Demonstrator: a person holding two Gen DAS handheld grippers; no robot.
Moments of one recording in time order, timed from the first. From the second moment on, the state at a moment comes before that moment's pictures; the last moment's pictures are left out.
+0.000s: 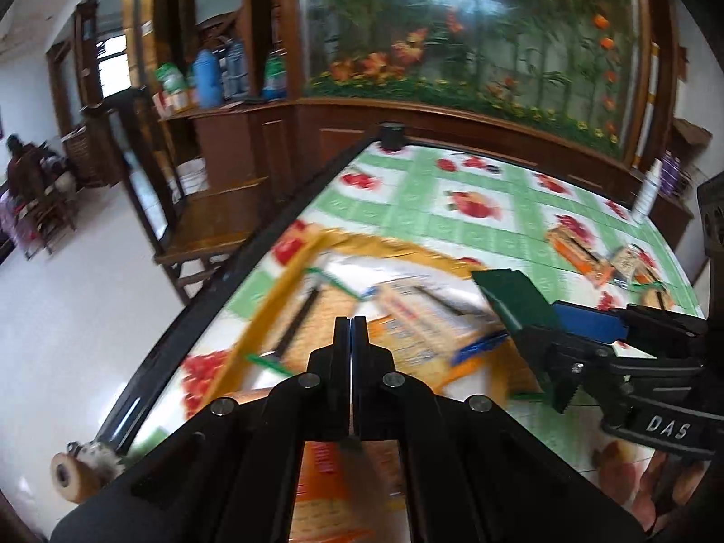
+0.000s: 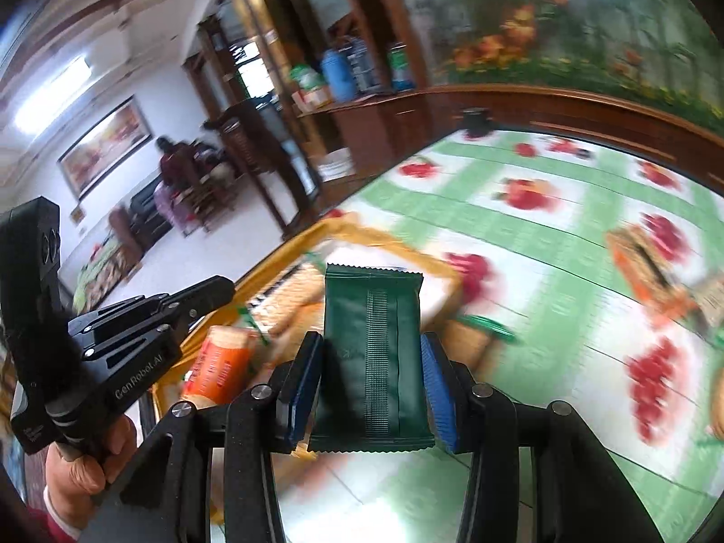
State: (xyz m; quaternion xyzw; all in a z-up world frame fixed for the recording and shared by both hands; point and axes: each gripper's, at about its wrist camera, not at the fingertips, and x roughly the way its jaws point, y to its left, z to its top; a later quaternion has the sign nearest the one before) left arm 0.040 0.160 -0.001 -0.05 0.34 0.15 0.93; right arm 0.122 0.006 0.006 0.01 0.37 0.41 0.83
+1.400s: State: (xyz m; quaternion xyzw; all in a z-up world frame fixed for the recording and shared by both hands) left arm 0.106 -0.034 -0.017 0.05 0.39 0.00 0.92; right arm 0.129 -0.266 -0.035 0.08 0.39 0.14 0.91
